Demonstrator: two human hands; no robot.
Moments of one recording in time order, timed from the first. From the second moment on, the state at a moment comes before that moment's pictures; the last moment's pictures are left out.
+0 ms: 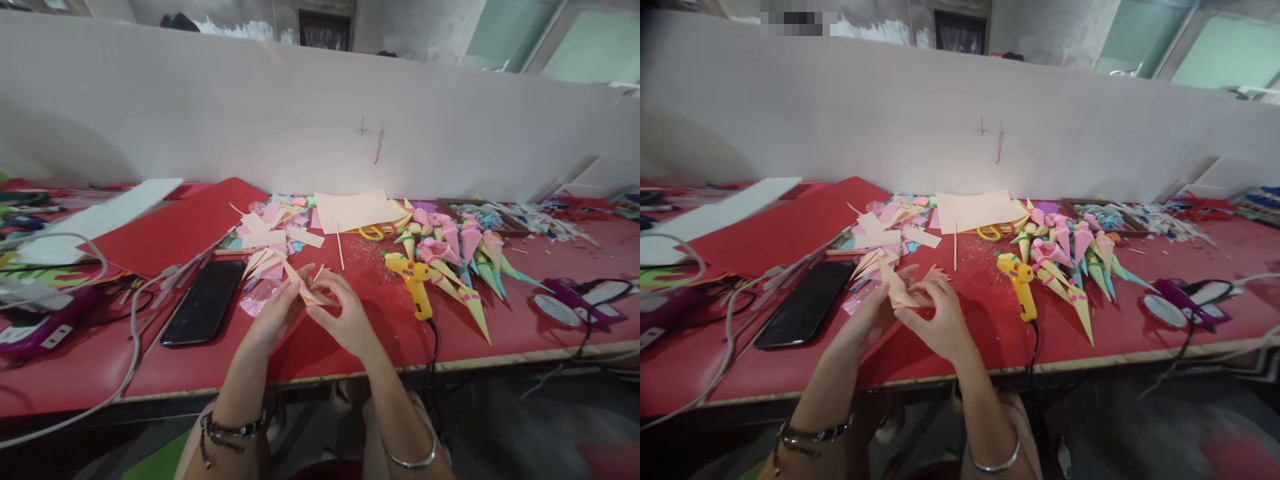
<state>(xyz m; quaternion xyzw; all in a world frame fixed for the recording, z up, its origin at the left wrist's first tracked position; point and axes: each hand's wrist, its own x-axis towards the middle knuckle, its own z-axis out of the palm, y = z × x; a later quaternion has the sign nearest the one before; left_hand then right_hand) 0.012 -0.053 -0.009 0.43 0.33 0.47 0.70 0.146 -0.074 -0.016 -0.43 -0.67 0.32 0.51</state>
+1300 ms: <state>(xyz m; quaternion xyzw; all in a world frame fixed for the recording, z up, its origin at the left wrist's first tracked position) -0.012 -0.057 -0.006 0.52 0.55 0.46 0.47 0.174 -0.073 -0.024 -0.44 -0.60 0.30 0.60</state>
